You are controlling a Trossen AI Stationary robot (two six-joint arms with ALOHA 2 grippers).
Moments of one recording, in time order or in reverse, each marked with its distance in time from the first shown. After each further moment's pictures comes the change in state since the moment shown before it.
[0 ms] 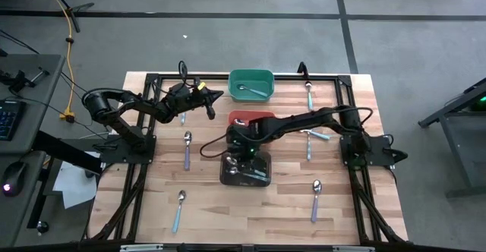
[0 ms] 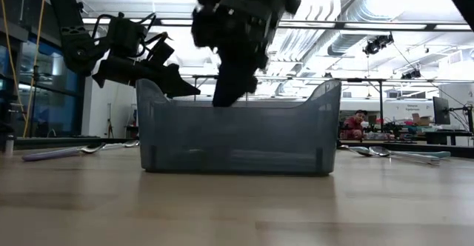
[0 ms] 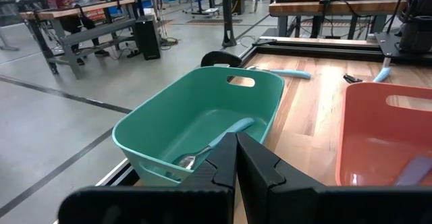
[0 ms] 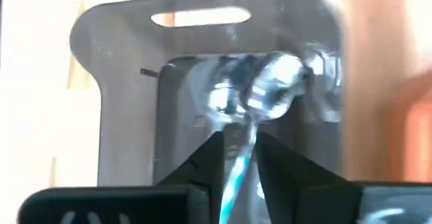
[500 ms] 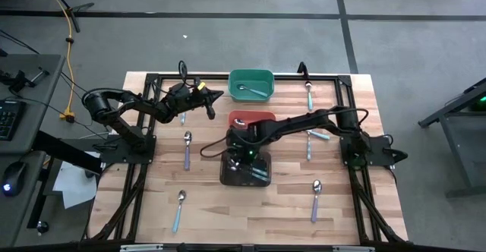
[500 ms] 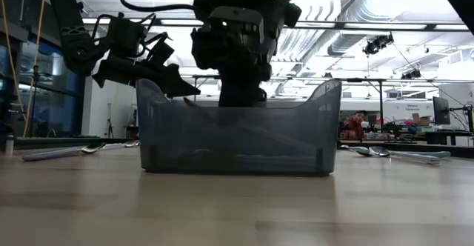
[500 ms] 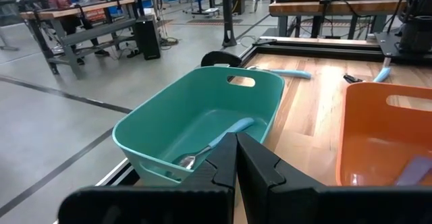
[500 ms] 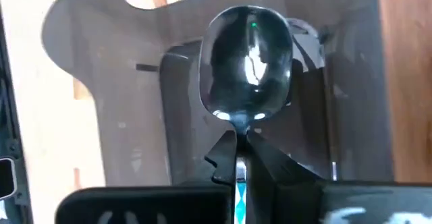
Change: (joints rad) left arm 0.000 0.000 0.000 0.000 0.000 0.000; right arm 0.005 0.032 -0.027 0.018 -0.058 0.167
